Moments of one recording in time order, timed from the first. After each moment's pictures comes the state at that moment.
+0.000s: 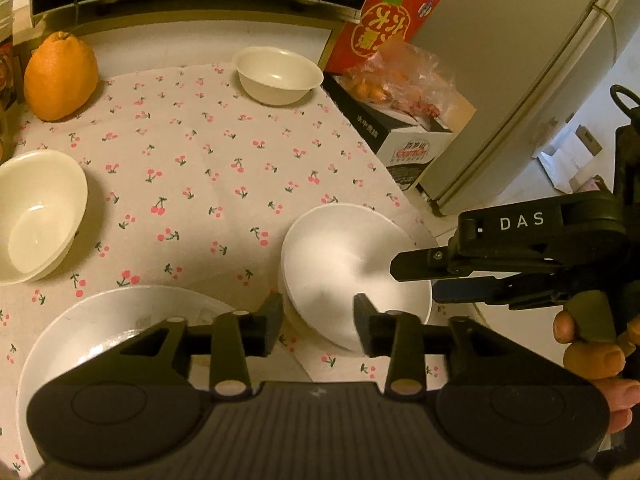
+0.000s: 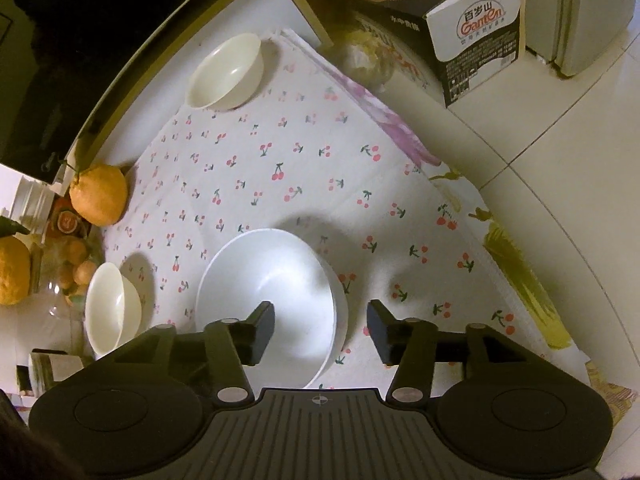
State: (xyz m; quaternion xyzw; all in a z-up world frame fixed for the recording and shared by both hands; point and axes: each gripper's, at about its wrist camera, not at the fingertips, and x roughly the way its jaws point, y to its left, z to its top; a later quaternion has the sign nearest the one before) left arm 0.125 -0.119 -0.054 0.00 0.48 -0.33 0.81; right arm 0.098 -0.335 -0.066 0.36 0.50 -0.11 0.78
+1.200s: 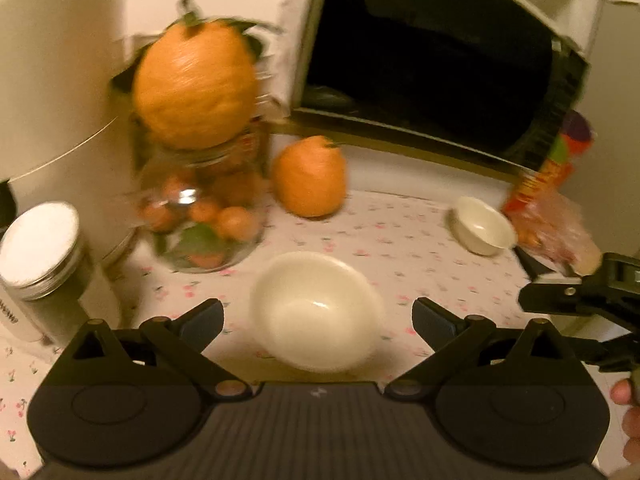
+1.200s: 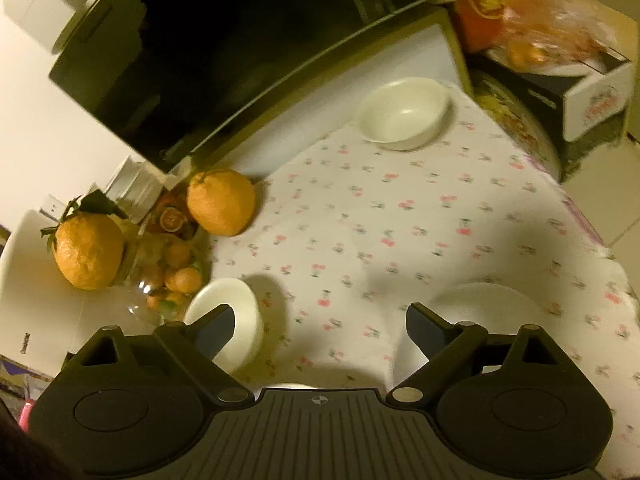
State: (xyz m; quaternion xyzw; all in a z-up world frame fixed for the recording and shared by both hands) left arm 0.164 0.023 -0.013 -0.07 0.37 -0.11 0.92; right arm 0.157 -0.234 -0.022 0.31 0.40 -0.01 0.86
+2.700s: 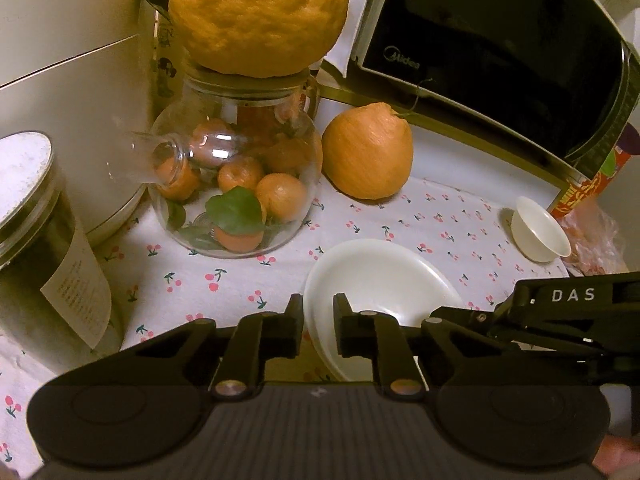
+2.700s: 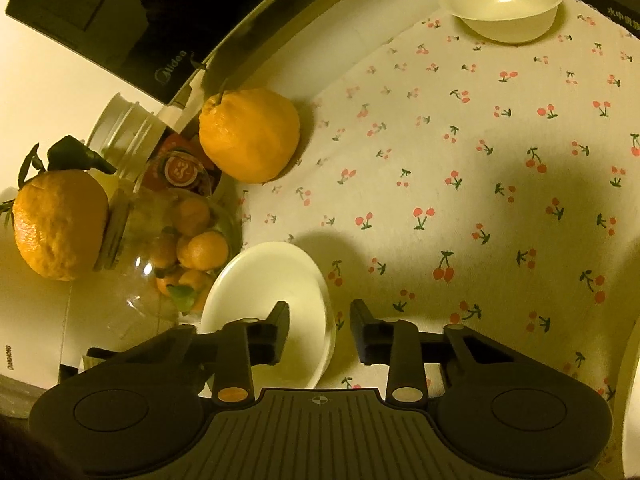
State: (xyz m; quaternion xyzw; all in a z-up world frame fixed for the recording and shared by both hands) left arm 0.207 0.047 -0.069 -0.09 0.38 -0.09 0.91; right arm 0.238 -0.166 -0.094 0.37 0.45 0.05 0.82
